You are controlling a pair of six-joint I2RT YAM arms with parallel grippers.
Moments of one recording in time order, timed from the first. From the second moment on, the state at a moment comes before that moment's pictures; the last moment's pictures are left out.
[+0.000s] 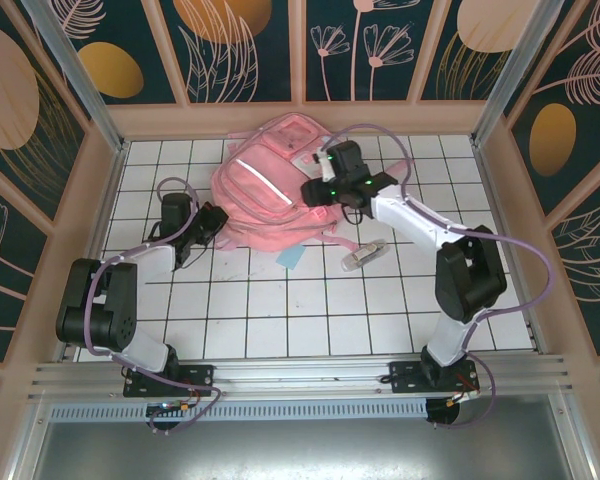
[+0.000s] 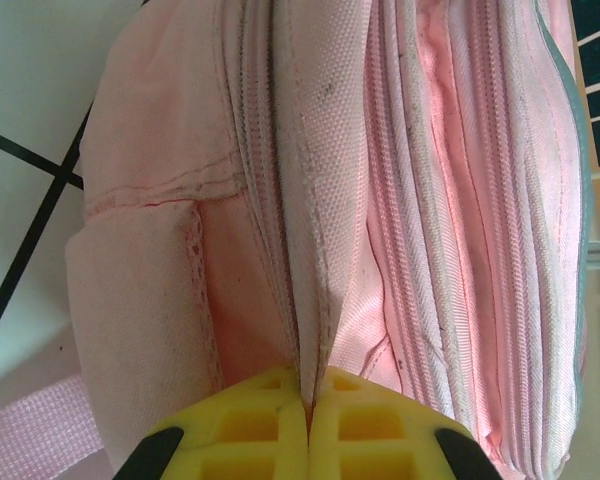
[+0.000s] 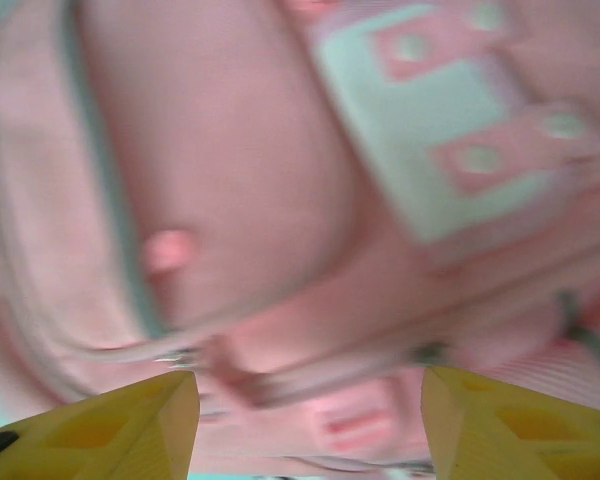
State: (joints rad) left arm -0.13 1.55 0.67 0.28 0.36 -0.95; right arm 0.59 1.77 1.43 -0.41 -0.10 0.19
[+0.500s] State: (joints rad) left arm -0.16 1.56 0.64 0.35 0.36 -0.98; right arm 0.65 1.94 1.52 -0.47 -0.12 0.29
